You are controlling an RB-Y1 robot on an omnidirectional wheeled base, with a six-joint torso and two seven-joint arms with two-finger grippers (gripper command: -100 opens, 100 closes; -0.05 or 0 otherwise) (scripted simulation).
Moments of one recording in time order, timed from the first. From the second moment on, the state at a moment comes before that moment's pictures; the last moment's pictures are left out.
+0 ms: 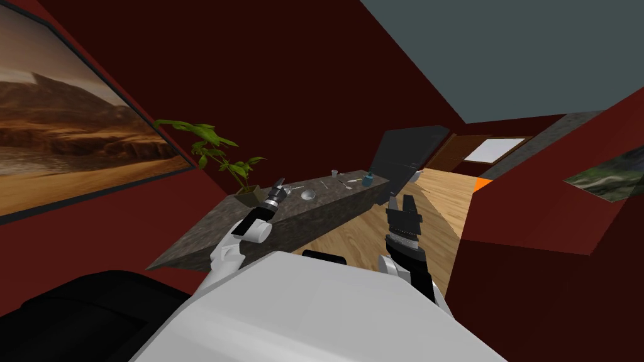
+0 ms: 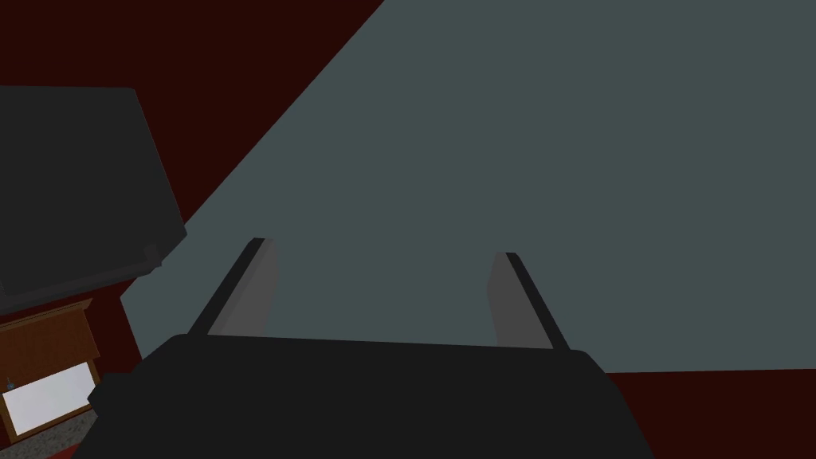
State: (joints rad) left arm 0.38 0.35 0.13 -2.31 0.24 0.15 0.12; right arm 0.55 0.01 -0.04 -2.24 0.05 -0.62 0.05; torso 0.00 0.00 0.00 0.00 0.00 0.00
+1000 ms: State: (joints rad) left arm 0.34 0.45 0.18 -2.27 0.34 0.41 0.14; right arm 0.55 0.01 -0.04 -2.24 0.05 -0.62 0.05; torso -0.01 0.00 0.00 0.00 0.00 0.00
